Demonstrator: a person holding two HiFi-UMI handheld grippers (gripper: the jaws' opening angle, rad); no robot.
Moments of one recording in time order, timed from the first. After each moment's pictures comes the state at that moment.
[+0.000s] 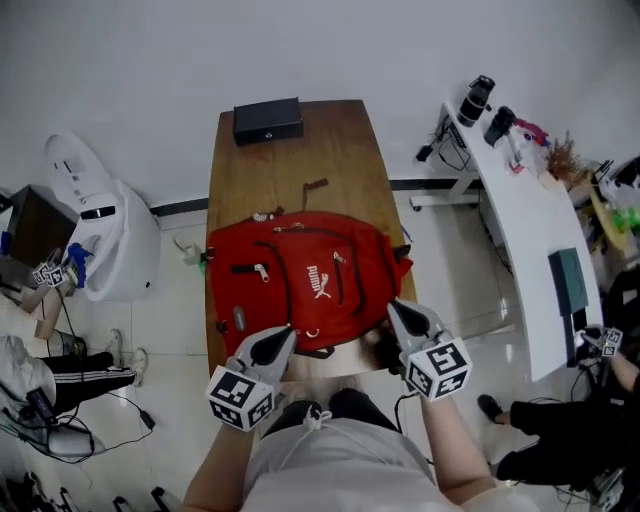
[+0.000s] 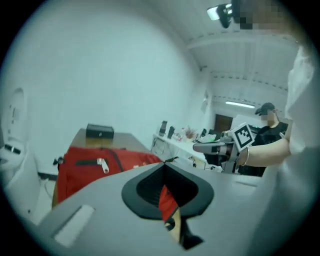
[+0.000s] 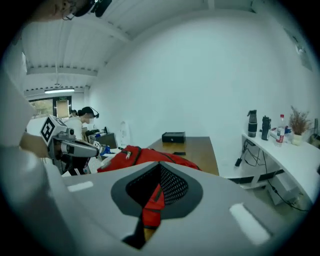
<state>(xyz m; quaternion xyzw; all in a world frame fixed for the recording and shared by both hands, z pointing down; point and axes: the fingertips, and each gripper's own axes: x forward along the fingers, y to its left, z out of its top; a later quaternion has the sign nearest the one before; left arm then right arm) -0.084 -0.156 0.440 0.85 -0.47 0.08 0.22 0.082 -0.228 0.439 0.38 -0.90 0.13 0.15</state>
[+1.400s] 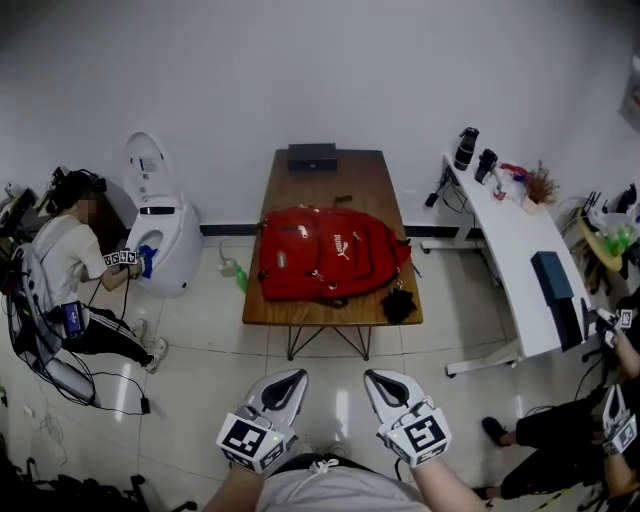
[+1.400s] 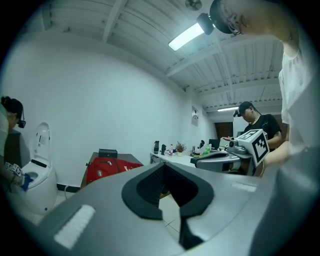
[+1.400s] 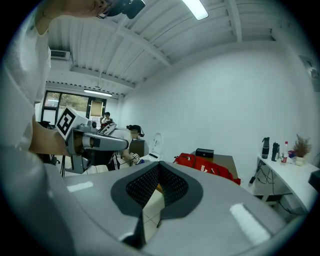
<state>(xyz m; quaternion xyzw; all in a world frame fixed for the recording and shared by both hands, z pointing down) -0.026 0.183 0.350 0.85 -0.52 0.01 0.09 0.077 0.154 0.366 0.28 -0.95 0.01 0.10</state>
